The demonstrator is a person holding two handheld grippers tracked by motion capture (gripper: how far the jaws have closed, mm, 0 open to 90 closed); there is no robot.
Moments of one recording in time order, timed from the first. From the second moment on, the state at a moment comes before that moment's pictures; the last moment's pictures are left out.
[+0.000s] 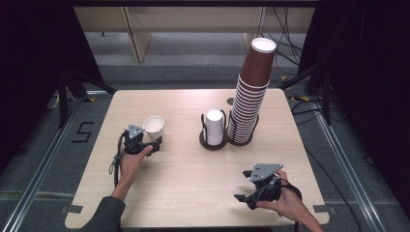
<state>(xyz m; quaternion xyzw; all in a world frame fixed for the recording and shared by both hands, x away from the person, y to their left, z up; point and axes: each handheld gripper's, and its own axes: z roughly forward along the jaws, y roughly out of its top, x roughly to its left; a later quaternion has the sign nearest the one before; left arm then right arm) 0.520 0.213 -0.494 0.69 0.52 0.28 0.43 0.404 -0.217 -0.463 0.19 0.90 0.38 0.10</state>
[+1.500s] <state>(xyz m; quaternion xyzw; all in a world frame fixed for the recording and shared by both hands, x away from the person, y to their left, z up) 0.374 0.153 -0.488 0.72 0.42 0.25 0.49 0.406 -0.225 -0.457 0.22 0.88 0.40 0.11</state>
